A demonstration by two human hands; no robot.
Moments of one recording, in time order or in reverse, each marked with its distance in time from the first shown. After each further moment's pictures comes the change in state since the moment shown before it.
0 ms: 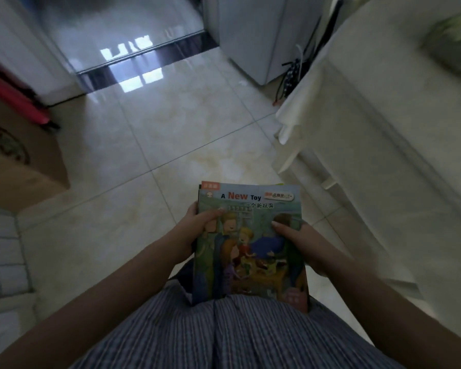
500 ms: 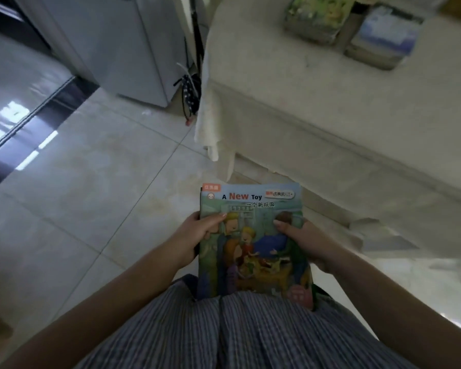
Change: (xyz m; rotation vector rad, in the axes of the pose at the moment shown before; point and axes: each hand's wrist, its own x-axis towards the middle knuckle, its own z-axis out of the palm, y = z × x) left_hand 0.108 0.116 0.112 0.467 -0.382 -0.122; right_hand 0.031 -0.032 -0.066 0.331 0.407 0.002
